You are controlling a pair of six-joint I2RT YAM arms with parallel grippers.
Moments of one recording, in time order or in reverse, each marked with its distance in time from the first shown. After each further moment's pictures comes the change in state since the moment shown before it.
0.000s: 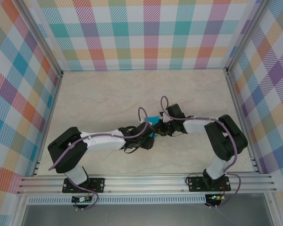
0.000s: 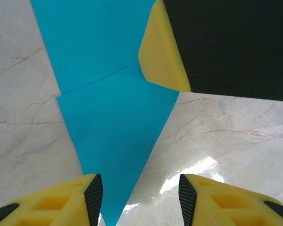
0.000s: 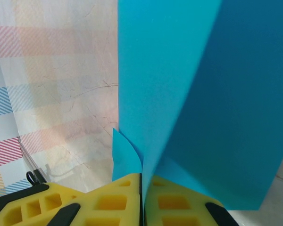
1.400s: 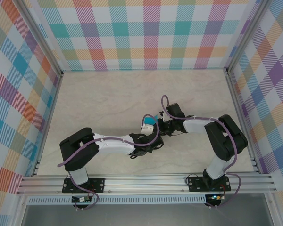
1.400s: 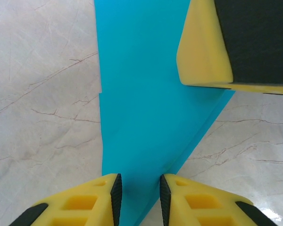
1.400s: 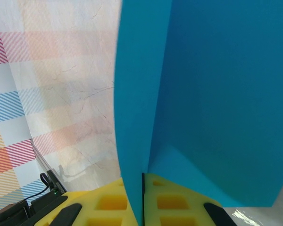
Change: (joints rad) left arm -0.127 0.111 0.058 -0.074 -0.357 -0.173; right arm 0.000 0.000 0.013 -0.002 -0.025 0.061
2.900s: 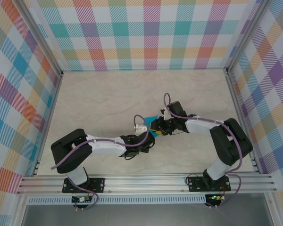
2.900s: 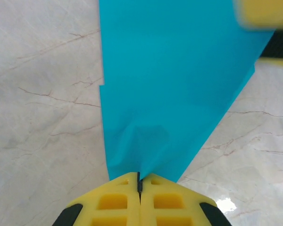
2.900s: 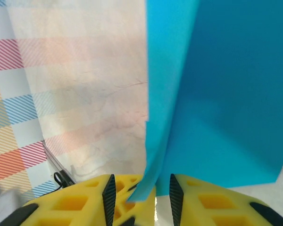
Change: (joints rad) left arm 0.084 -0.106 -0.198 0.238 0.169 -0.009; right arm -0.015 -0.105 0.003 -0.057 0.015 0.035
